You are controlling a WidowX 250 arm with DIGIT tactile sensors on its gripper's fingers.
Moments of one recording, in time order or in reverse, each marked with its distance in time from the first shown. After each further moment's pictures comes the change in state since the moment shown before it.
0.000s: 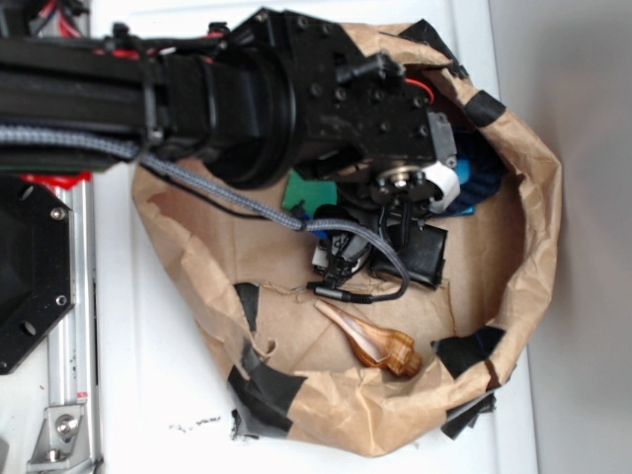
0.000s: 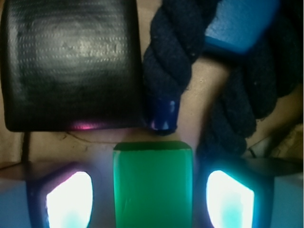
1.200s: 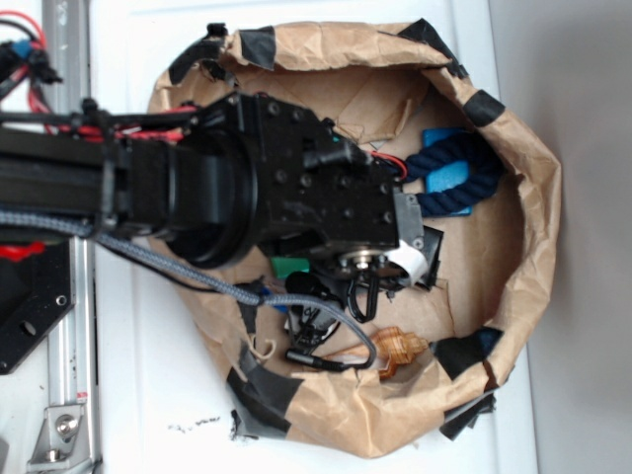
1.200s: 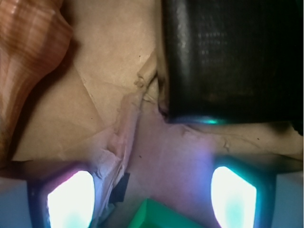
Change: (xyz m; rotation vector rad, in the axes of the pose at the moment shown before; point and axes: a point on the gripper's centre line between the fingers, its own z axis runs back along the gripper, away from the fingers) arm -0.005 -0.045 -0.002 -0.022 0.005 -0.078
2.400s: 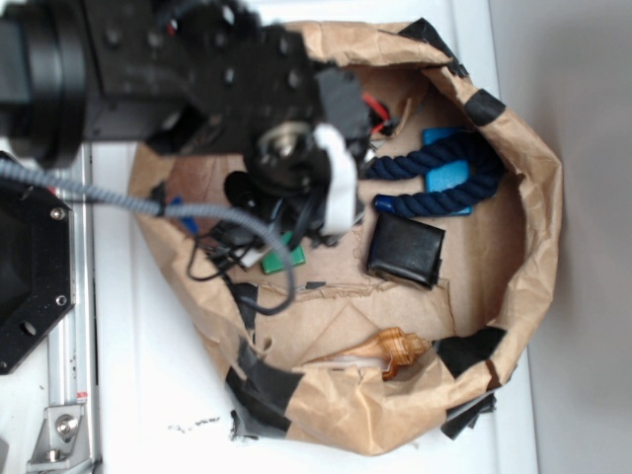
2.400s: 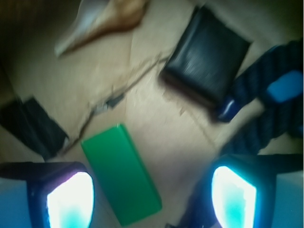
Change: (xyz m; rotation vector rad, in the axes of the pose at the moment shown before) arm -0.029 0.035 0.053 0.104 -0.086 -0.560
